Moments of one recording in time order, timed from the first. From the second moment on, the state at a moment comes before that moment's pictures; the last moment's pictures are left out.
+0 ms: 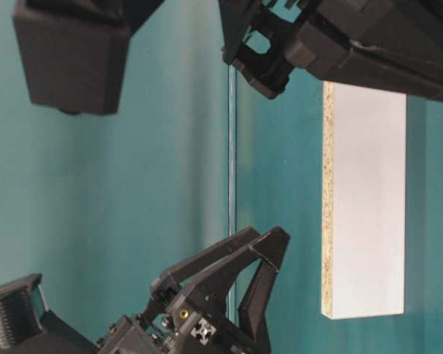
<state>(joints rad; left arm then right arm) 0.08 -0.02 0.77 -0.06 -0.11 0.08 0.28 0.13 0.65 -0.10 -0.02 0.30</state>
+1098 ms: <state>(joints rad) 0.00 0.09 0.75 -0.06 -0.09 0.09 0.32 0.25 0.26 -0.10 0.53 0.59</state>
